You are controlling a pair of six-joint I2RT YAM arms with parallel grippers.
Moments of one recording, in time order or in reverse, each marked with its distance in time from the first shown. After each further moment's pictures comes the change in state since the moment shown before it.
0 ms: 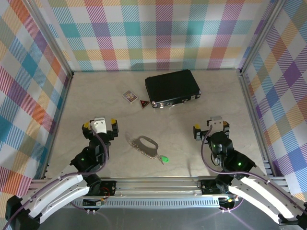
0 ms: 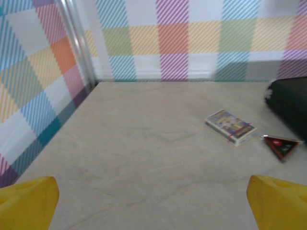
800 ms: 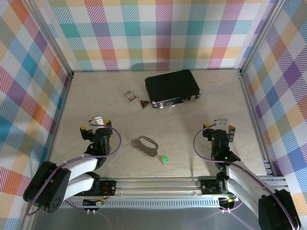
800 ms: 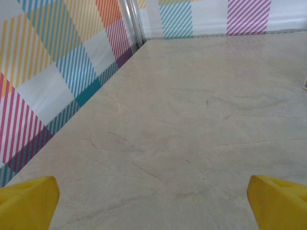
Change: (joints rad) left arm 0.360 0.526 -0.204 0.697 0.132 0.088; right arm -0.423 0.334 -0.306 0.603 -0.109 -0.062
